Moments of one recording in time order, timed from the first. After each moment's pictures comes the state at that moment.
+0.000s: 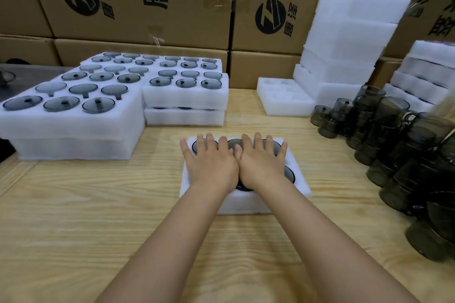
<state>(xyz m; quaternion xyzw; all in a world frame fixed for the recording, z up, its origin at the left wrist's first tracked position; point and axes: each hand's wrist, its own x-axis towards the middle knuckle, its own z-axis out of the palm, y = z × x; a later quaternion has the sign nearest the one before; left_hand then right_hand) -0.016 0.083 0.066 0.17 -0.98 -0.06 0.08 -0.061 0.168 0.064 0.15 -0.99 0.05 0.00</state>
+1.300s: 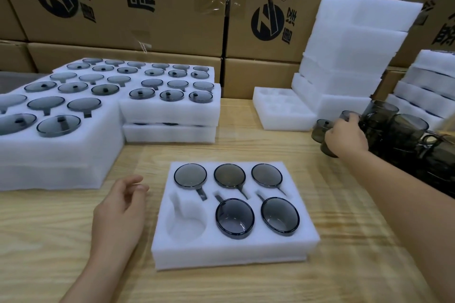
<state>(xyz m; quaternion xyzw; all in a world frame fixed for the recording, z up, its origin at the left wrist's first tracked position) 0.013 -0.020 0.009 0.30 -0.77 -0.47 0.31 -0.249 0.315 0.087 -0.07 -0.97 0.15 0.15</state>
